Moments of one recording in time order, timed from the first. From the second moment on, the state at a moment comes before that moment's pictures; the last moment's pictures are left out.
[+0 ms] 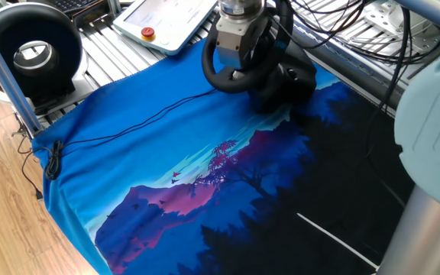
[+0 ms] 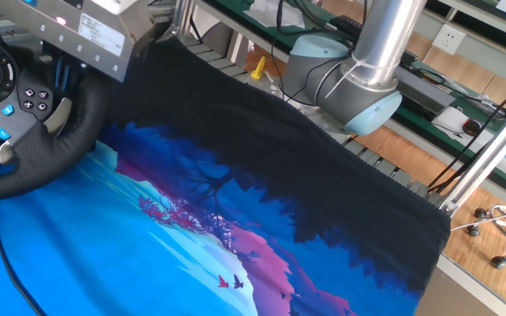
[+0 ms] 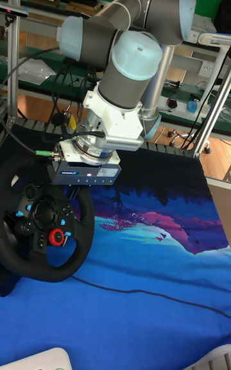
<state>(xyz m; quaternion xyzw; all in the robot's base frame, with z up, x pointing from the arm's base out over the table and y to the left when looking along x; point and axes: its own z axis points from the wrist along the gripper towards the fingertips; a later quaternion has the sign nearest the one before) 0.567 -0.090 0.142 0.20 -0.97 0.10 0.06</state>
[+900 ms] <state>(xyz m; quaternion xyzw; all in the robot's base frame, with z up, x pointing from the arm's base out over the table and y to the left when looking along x) 0.575 -0.094 0.131 0.20 -0.97 0.09 0.05</state>
